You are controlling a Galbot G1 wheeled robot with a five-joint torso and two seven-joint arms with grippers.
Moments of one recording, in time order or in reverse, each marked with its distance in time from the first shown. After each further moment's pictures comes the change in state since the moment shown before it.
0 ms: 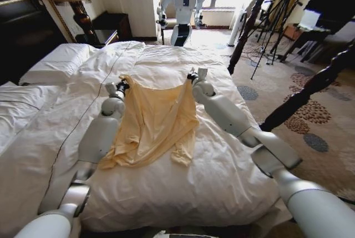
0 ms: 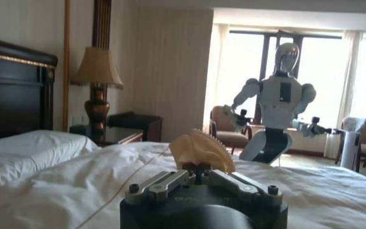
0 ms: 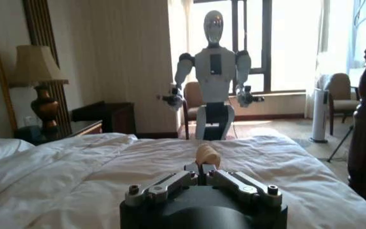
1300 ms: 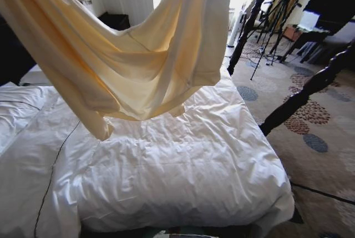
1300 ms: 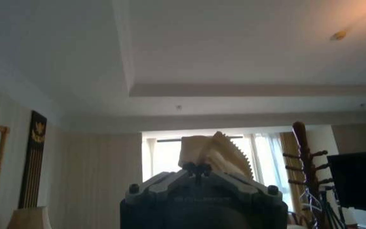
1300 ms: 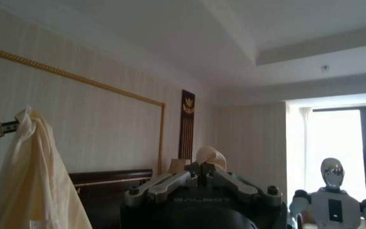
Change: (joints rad) left arm -0.014 0.894 -0.850 -0.624 -1.154 0.461 -0.119; right arm 0.869 -0.707 -0.060 0.904 1.005 -0.132 0.072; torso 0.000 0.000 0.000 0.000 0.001
